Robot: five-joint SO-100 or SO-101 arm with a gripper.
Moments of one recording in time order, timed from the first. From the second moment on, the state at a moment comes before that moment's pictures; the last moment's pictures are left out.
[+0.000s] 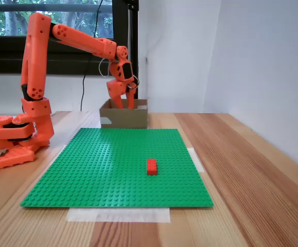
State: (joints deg) arm -44.9 72.5 88.8 61.2 9.8
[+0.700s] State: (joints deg) arm -46.6 72.5 86.9 62.3 12.0
